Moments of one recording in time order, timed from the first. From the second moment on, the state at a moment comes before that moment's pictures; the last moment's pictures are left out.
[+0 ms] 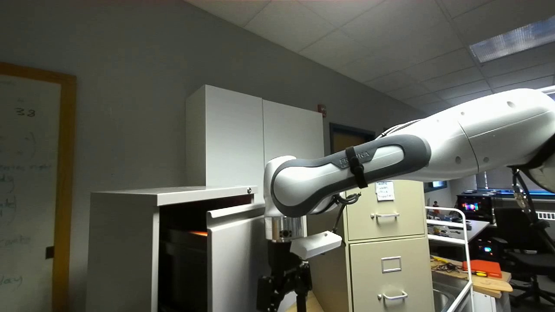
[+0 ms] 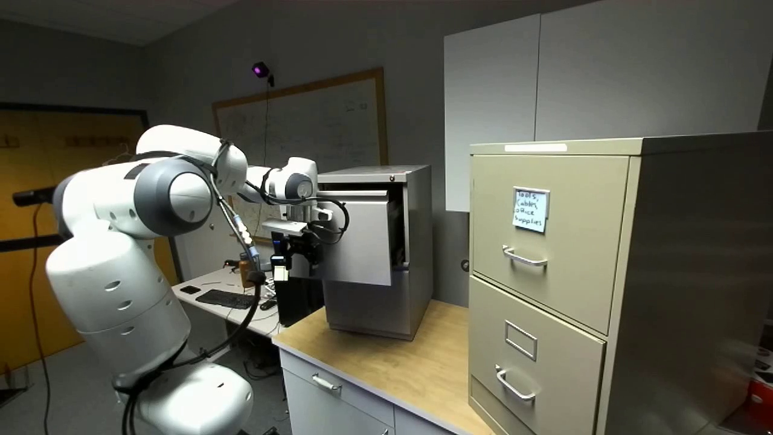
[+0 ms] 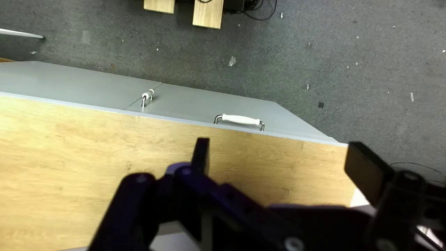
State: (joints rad) arm 0.15 -0.24 0.19 -2.09 0.14 1.79 0.16
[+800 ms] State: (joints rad) arm 0.15 -0.25 0.19 -2.10 0.14 1.80 0.17
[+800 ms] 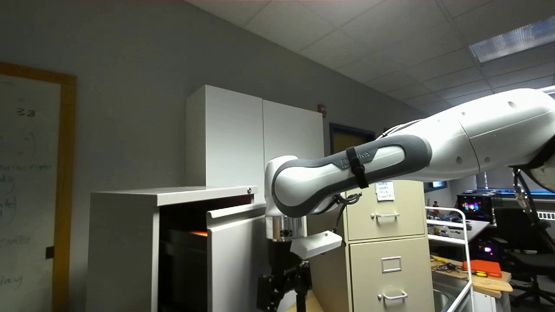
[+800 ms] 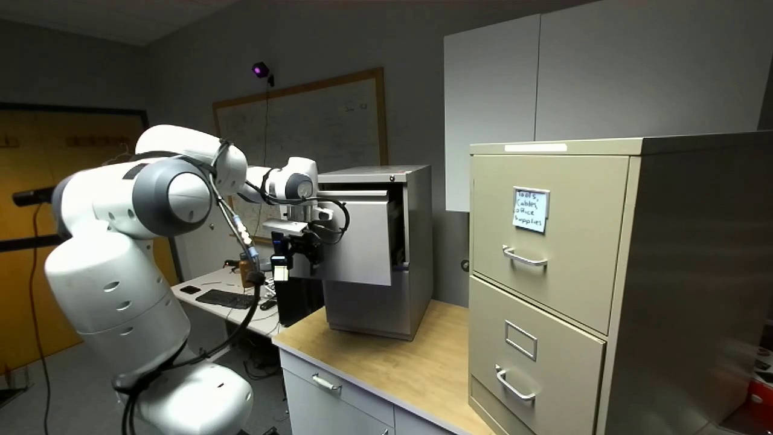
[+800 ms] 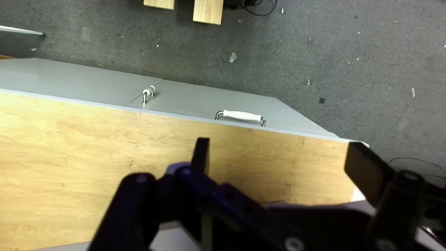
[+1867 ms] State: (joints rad) arm 0.12 -0.36 0.21 -2.12 -0.01 2.17 0.41
